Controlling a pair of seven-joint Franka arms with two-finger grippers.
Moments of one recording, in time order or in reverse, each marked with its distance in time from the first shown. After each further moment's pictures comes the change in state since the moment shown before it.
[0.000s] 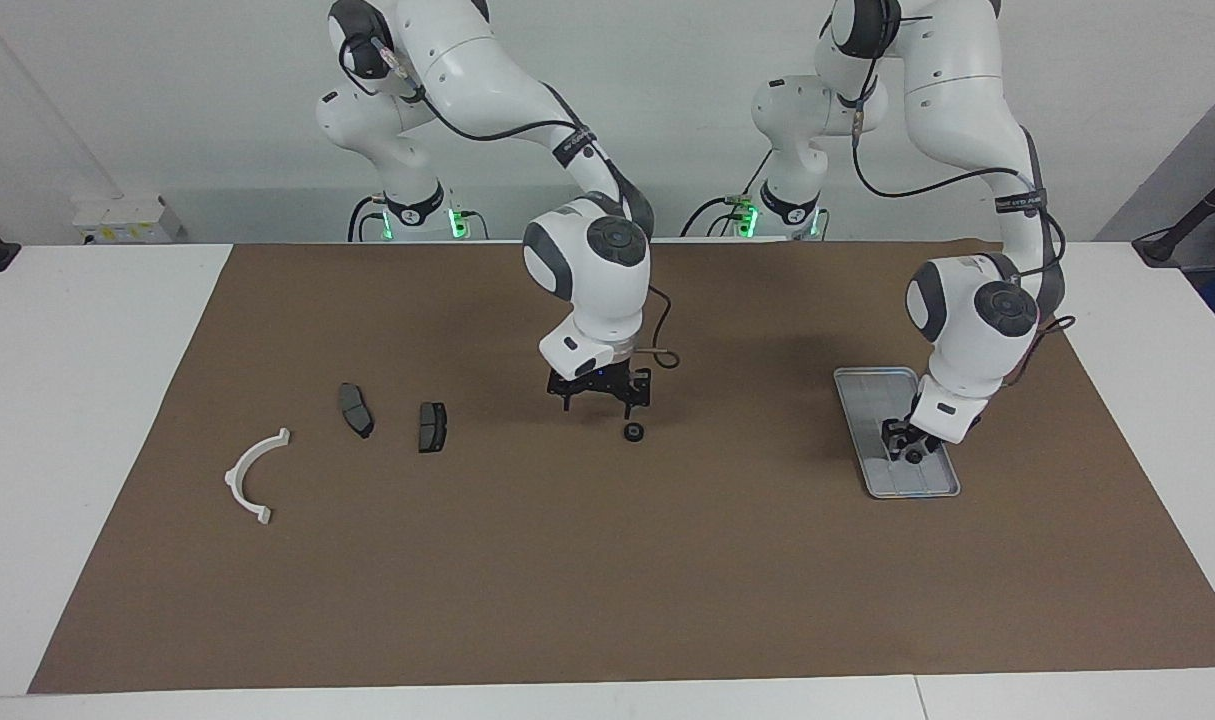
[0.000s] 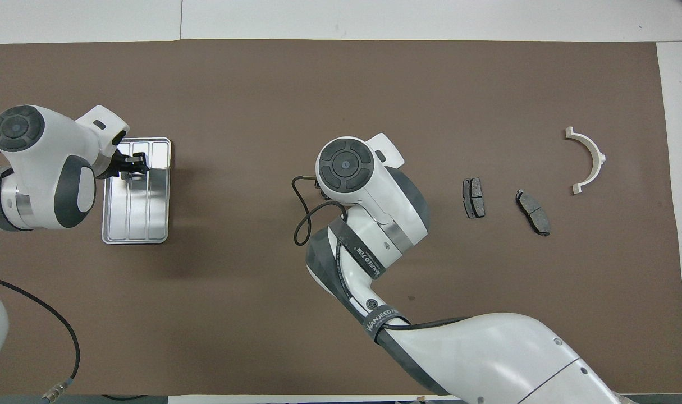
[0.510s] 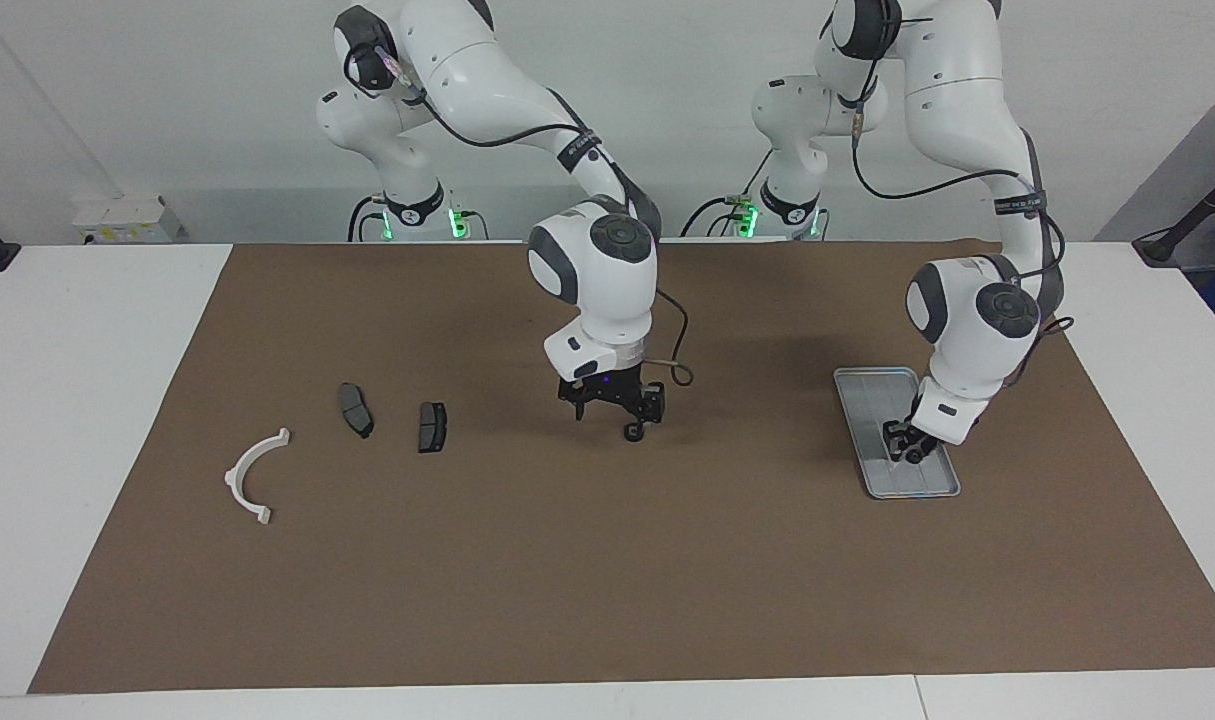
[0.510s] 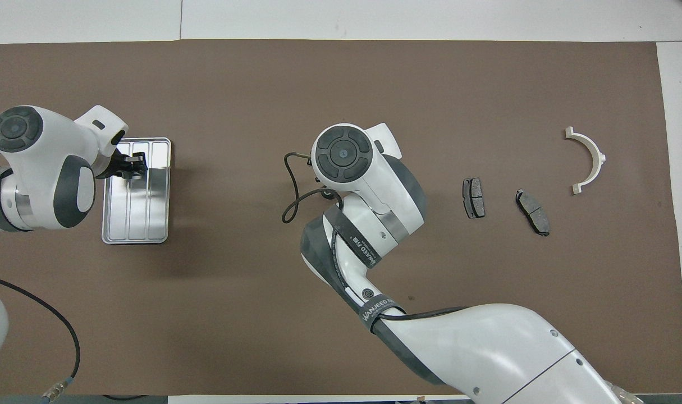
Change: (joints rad) left arm 0.007 0.003 0.000 0.000 -0.006 0.008 0.000; right arm -0.005 0.043 -0.005 0.085 0.000 0.029 0.143
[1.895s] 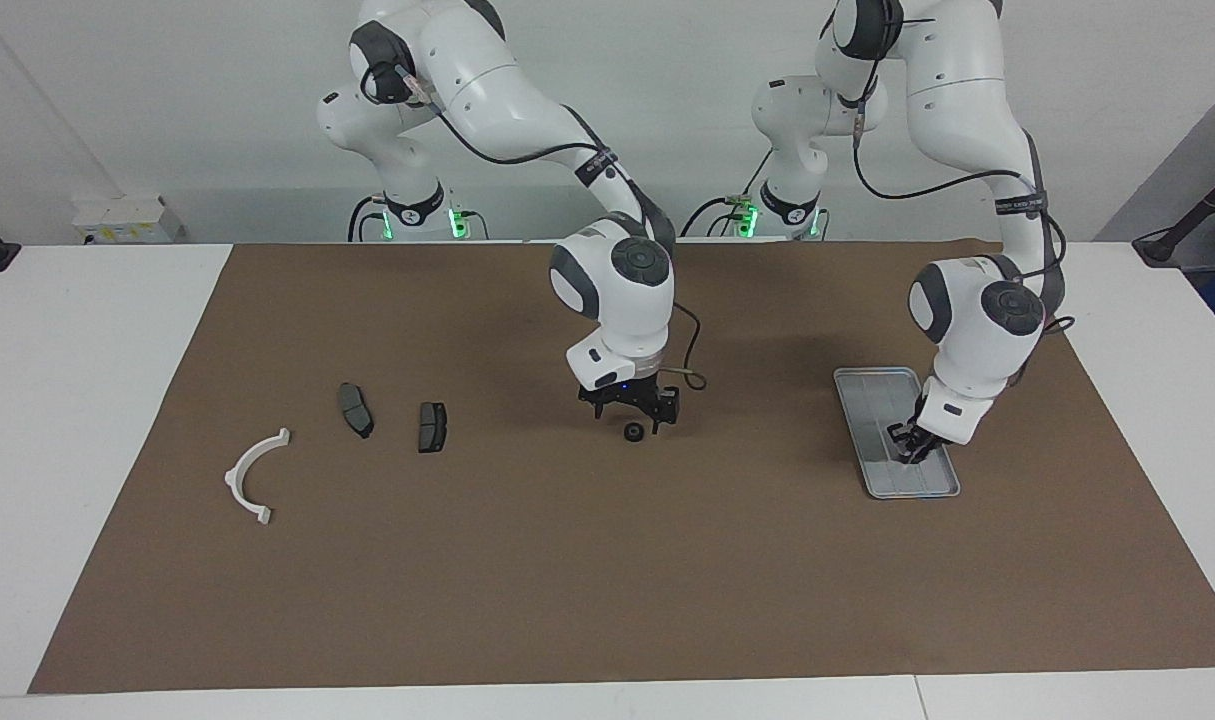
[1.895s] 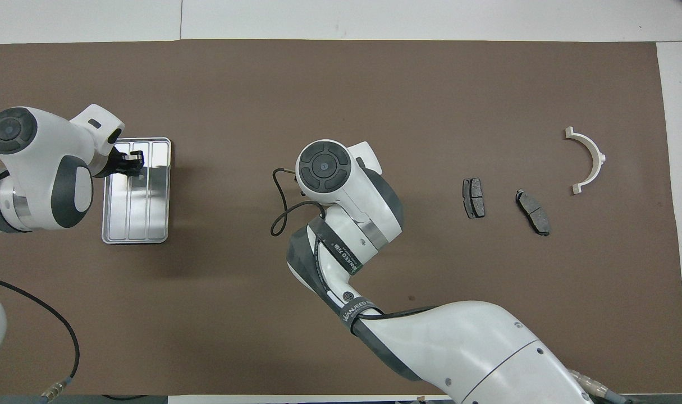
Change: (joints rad) left arm 0.006 0.000 -0.001 -0.001 -0.041 0.021 0.000; right arm 0.041 0.052 0.006 -0.007 0.056 0.016 0.019
